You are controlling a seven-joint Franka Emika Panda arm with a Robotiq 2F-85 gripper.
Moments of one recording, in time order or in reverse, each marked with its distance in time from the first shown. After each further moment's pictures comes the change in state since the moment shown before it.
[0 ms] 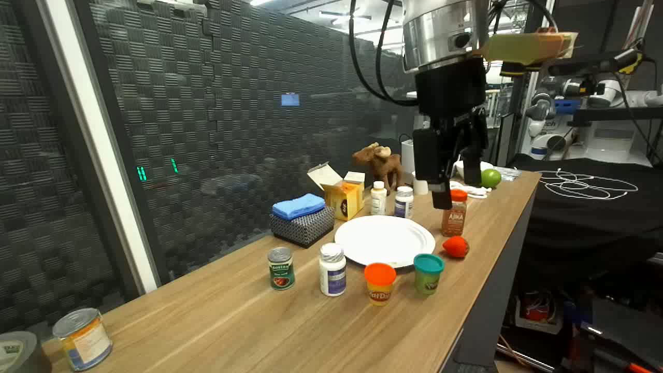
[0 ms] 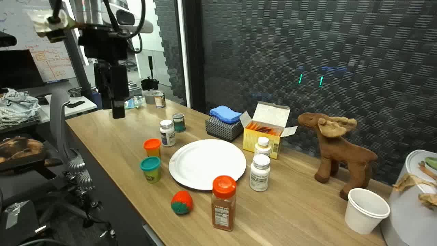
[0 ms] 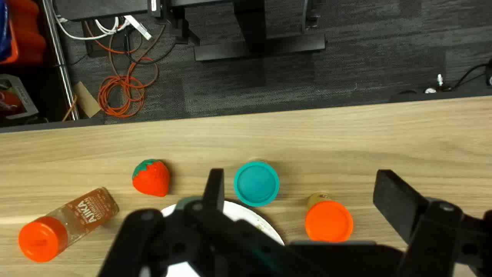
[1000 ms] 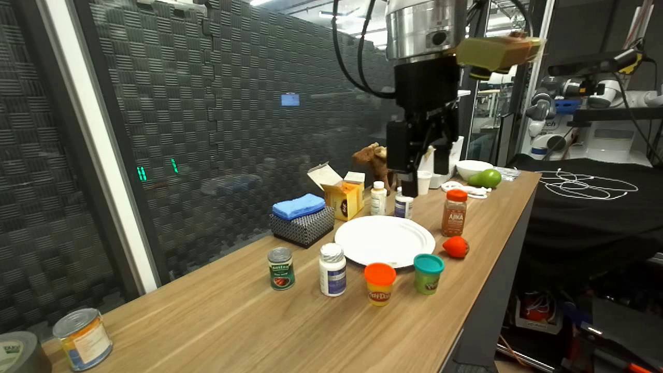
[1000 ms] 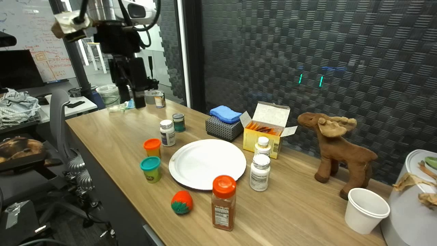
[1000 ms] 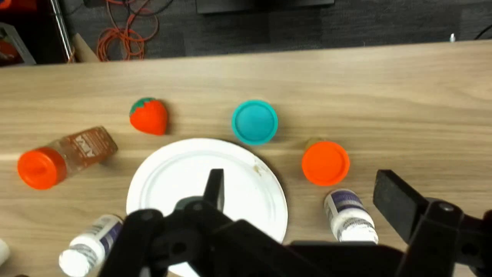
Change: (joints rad) arm 0.006 0.049 0.001 0.050 -0.061 0.119 0.007
